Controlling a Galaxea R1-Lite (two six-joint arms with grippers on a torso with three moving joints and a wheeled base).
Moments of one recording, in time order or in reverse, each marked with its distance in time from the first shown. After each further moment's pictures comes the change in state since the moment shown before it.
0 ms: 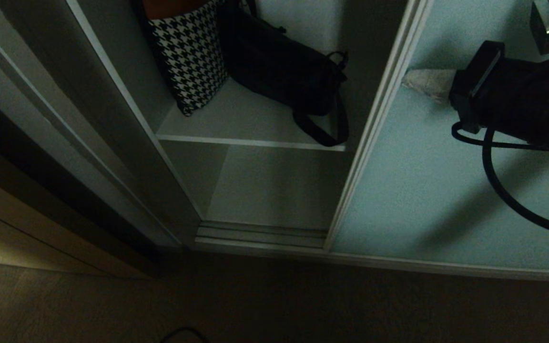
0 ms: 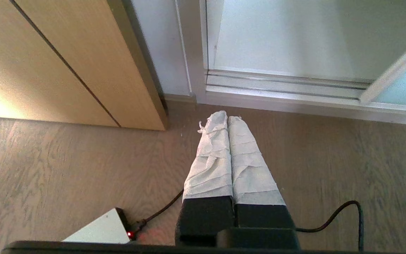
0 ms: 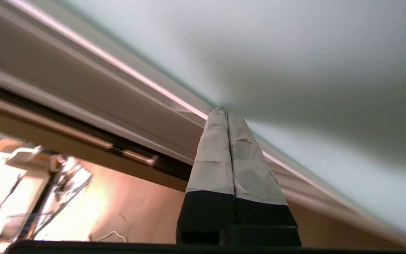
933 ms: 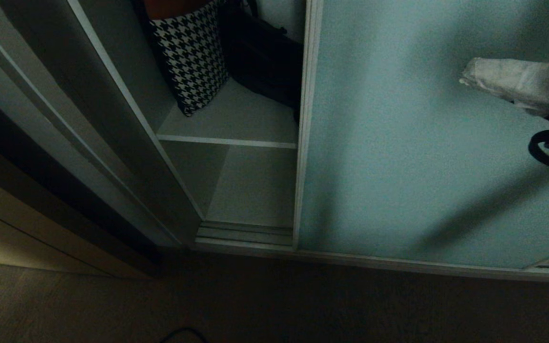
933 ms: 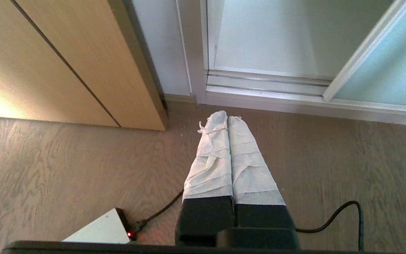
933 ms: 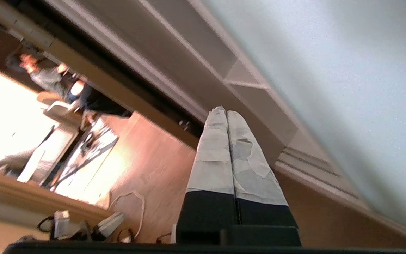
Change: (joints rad) left arm 0.000 0.000 0.000 0.000 0.000 0.001; right arm 0.141 -0.300 0.173 0.090 0.029 -0.095
